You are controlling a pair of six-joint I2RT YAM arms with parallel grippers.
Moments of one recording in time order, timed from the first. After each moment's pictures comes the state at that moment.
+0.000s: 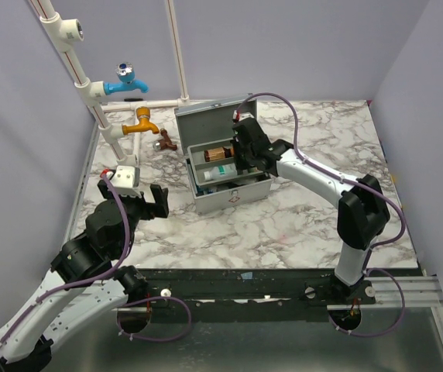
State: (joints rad) left arm -0.79 0.46 0.84 -0.61 -0.60 -0.23; right arm 0.70 1.83 1.50 -0.45 0.20 0.34
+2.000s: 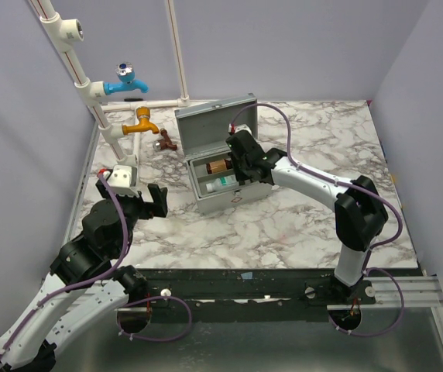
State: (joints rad) left arm -0.73 0.45 0.83 -0.59 -0.52 -0.23; right arm 0.76 1.83 1.44 -0.47 0.31 0.31
